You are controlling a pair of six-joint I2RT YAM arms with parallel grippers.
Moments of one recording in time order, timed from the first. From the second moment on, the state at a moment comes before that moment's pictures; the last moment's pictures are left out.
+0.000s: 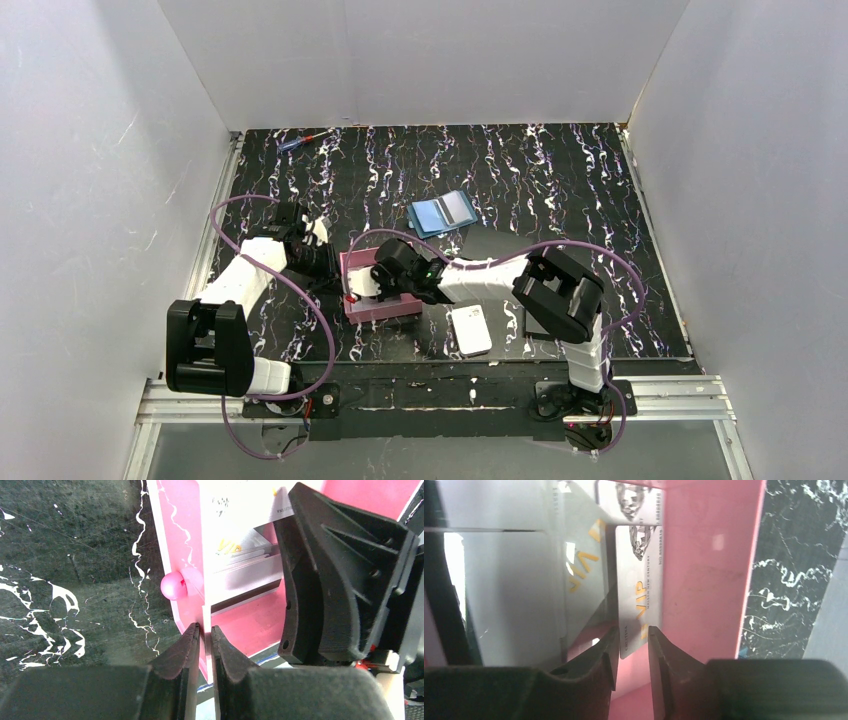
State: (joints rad) left arm -0.10 1.37 0.86 -0.83 0.45 -0.30; right arm 1.11 1.97 1.22 0.00 0.02 -0.89
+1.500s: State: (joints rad) left arm -0.10 1.26 1.10 -0.96 0.40 -0.33; right arm 1.08 1.84 1.27 -0.01 -0.10 -0.75
